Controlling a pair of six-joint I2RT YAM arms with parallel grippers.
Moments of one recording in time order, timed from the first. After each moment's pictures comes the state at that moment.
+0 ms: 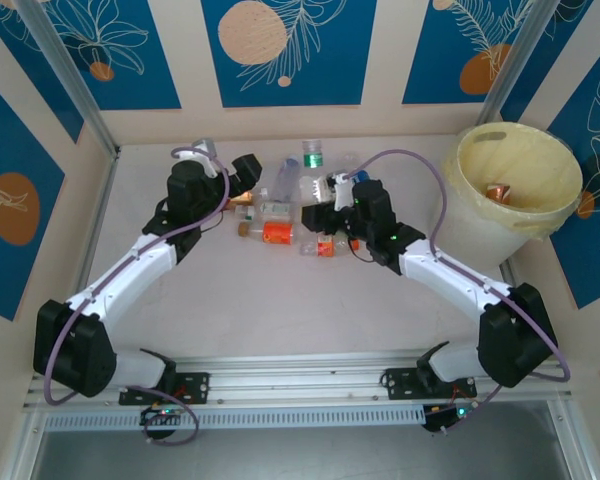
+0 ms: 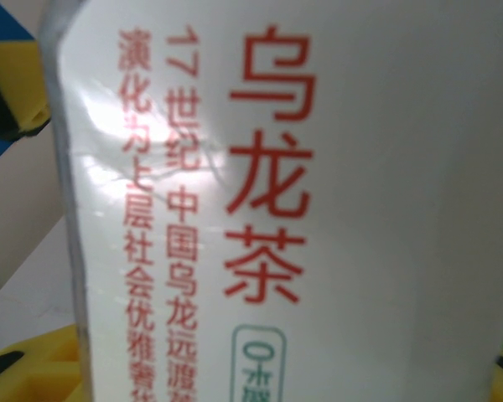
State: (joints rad) left arm -0.40 1.34 1.03 0.08 0.02 -0.67; right arm 0.54 1.34 0.93 0.01 -0.24 0.36
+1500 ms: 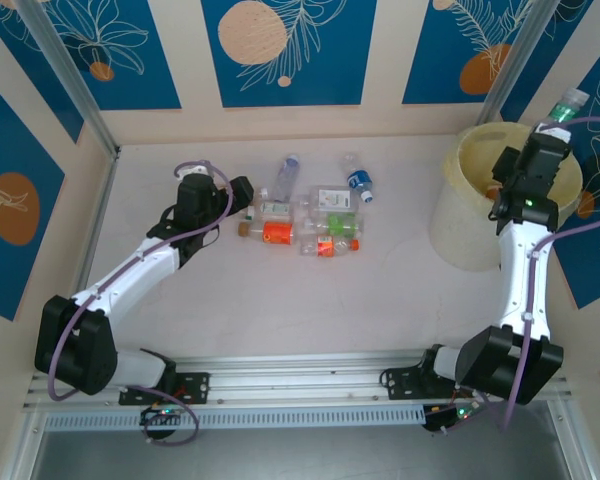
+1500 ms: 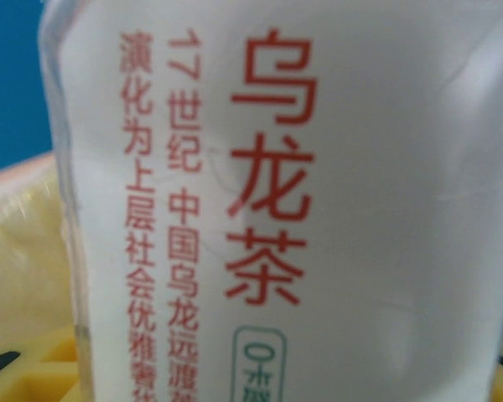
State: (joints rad) left arm -0.40 1.35 0.97 -0.09 -0.14 -0.66; right arm -0.35 1.27 1.32 -0.49 0.21 0.11
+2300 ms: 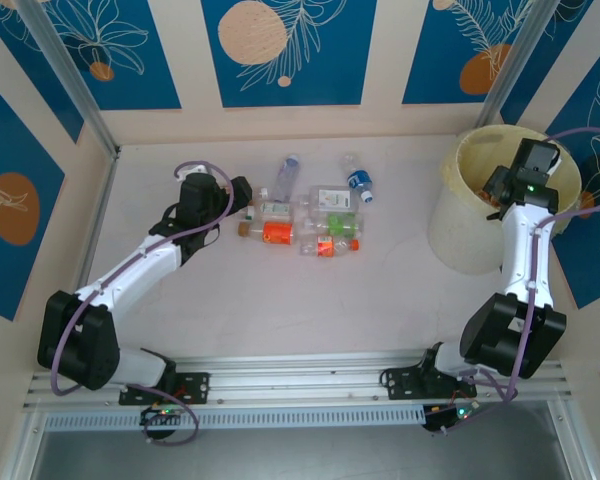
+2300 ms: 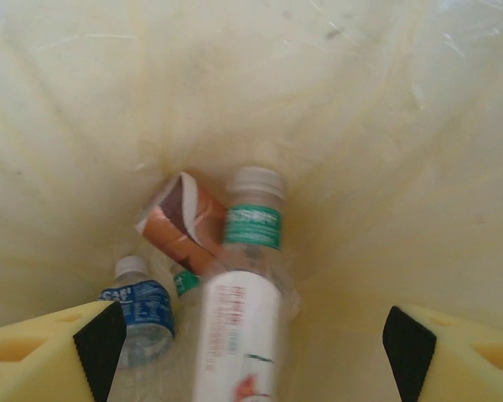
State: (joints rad) left arm -0.40 1.38 0.98 -0.10 -0.17 -0.67; right arm -0.39 1.39 1.36 -0.71 0.27 0.20
